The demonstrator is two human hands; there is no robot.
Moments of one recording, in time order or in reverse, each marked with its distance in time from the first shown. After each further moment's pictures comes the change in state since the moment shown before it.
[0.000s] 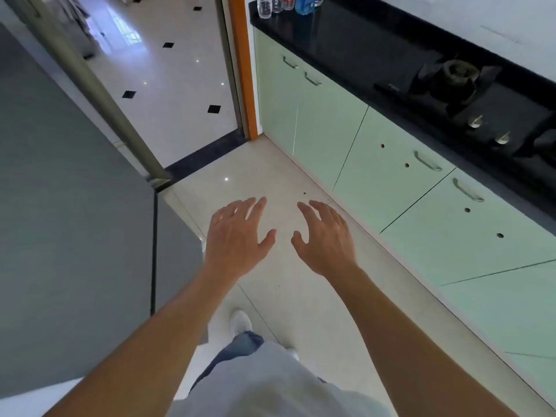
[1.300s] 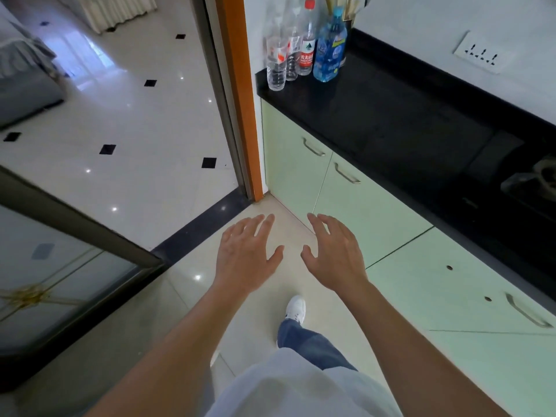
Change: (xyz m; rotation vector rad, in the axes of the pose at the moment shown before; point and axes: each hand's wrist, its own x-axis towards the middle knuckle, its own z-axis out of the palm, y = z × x) left_hand 0.500 -0.185 0.011 -0.068 -0.034 0.071; right_hand 0.520 -0.037 0.033 -0.044 -0.088 0.101
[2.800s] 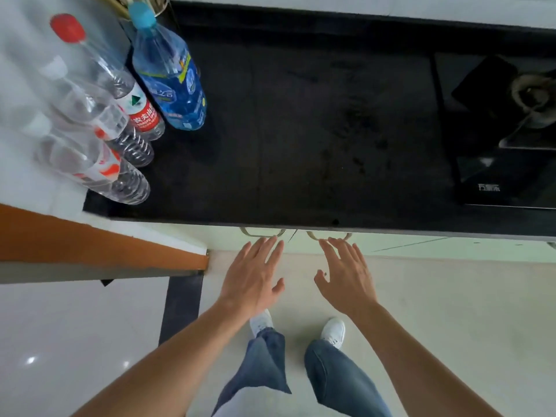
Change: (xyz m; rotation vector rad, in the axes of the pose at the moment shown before) left_hand 0.470 -0.024 0.136 0.159 -0.409 0.960; right_hand 0.317 0.095 0.082 0.126 0.020 0.794
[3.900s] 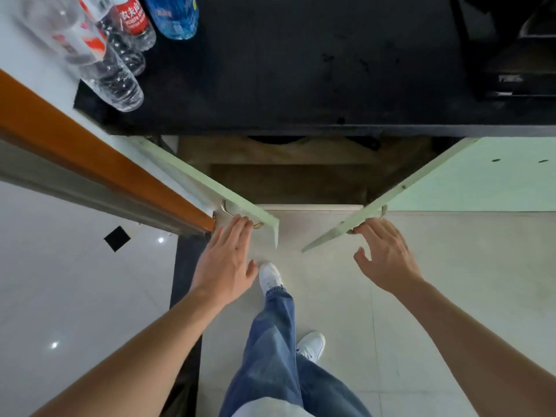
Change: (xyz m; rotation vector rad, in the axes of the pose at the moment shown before) left_hand -0.137 -0.003 0.089 0.082 -0.010 -0.102; right_hand -0.121 0.076 0.095 0.041 0.165 -0.139
